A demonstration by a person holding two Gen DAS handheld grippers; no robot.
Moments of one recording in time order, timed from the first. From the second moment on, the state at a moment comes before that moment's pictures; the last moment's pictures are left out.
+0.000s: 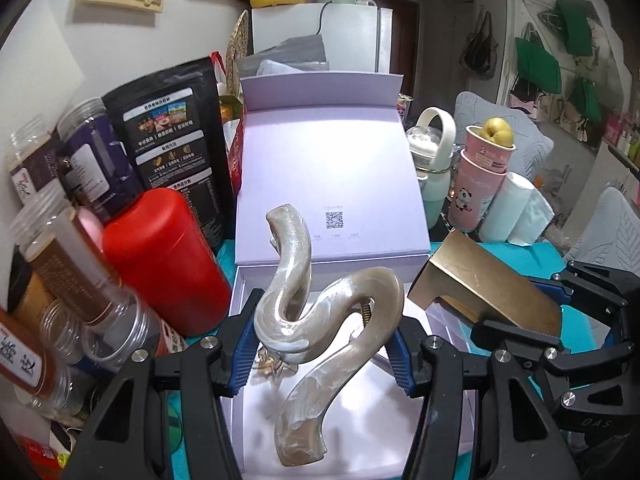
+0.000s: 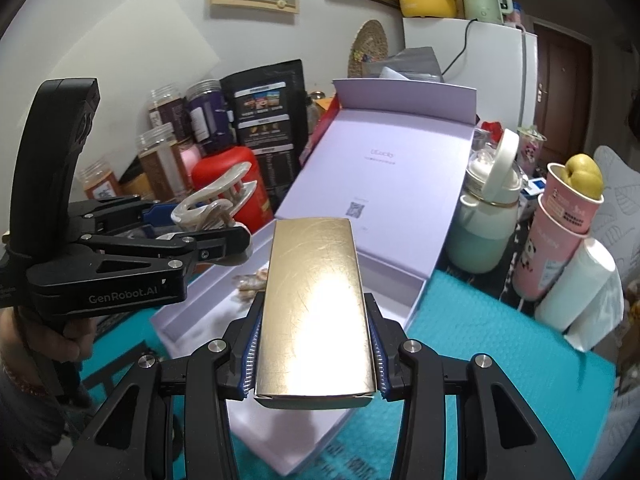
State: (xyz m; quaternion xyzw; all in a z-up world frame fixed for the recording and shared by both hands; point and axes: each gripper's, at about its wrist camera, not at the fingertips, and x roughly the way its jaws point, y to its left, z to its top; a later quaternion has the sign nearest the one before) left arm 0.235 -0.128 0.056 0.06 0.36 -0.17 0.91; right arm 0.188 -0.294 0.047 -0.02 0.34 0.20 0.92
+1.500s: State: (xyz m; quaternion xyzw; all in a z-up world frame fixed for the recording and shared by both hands) left arm 0.310 -0.136 -0.035 0.08 0.46 -0.16 0.87; right arm 0.246 -0.273 -0.044 -0.07 0.41 0.20 0.89
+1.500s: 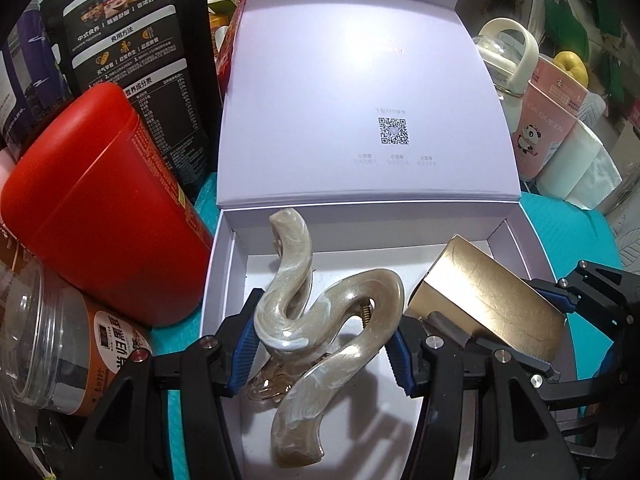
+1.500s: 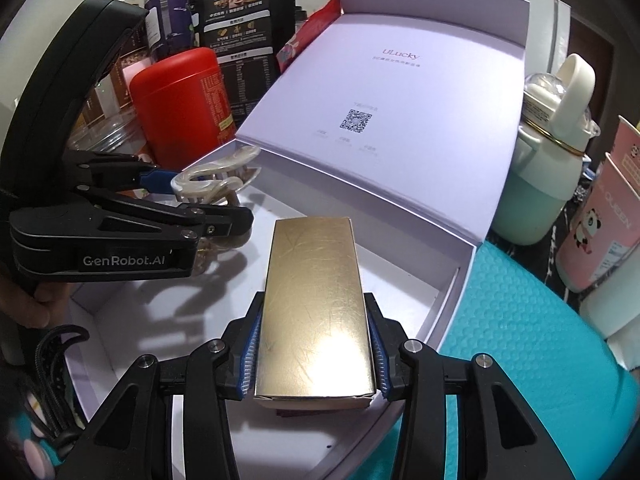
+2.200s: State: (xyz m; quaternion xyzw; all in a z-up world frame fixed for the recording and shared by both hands) left arm 0.308 -0.134 -0.024 0.08 0.47 -0.13 0.87; right arm 0.243 -0.277 -0.032 -0.06 0.42 0.17 0.89
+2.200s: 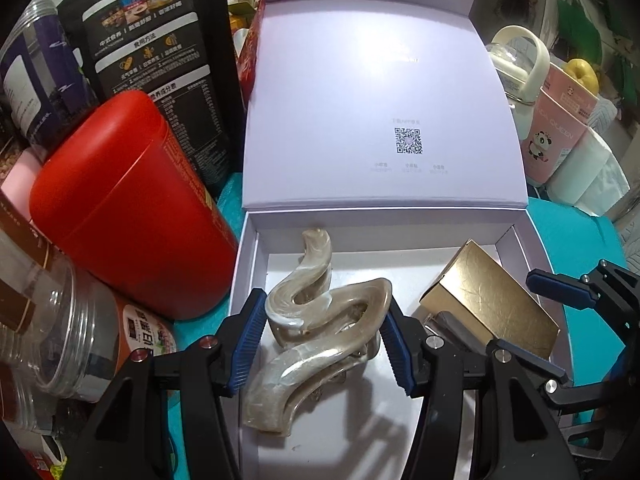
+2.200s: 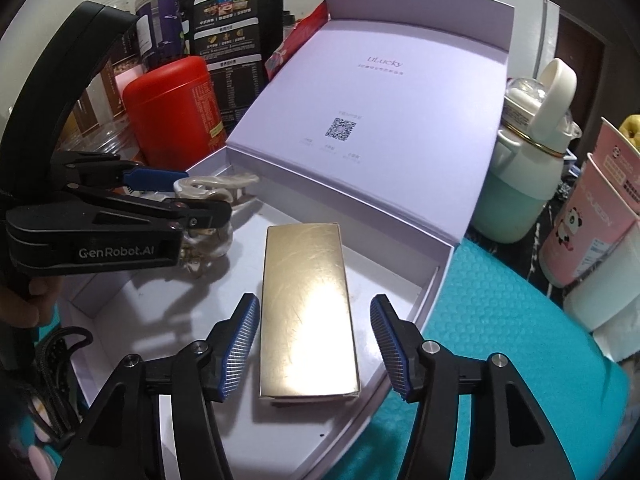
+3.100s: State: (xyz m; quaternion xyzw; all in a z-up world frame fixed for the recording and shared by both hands) left arm 0.256 -0.105 0.049 0.06 0.40 -0.13 0.90; right arm 0.199 -0.273 0.037 -0.06 0.37 0.15 0.92
